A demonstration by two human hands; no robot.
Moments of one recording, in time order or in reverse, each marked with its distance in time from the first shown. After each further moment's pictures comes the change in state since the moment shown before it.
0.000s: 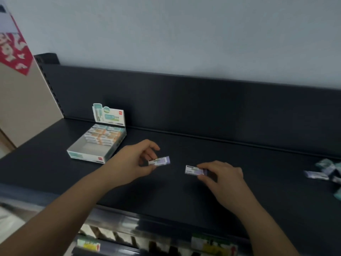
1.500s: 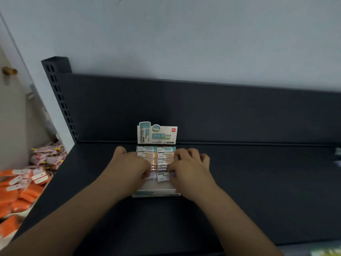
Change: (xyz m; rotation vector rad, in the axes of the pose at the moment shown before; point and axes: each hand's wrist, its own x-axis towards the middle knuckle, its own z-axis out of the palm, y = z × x) left_hand 0.017 -0.179 -0.149 0.782 -0.151 0.197; right_hand 0.144 -0.257 0.141 -0.381 -0.042 0.106
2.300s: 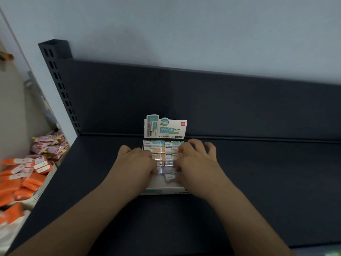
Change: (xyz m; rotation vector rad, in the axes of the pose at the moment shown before) left_hand -0.003 -0.002 0.012 -0.088 0.007 -0.009; right_hand 0.007 -0.007 -0.010 -0.159 -0.079 -0.104
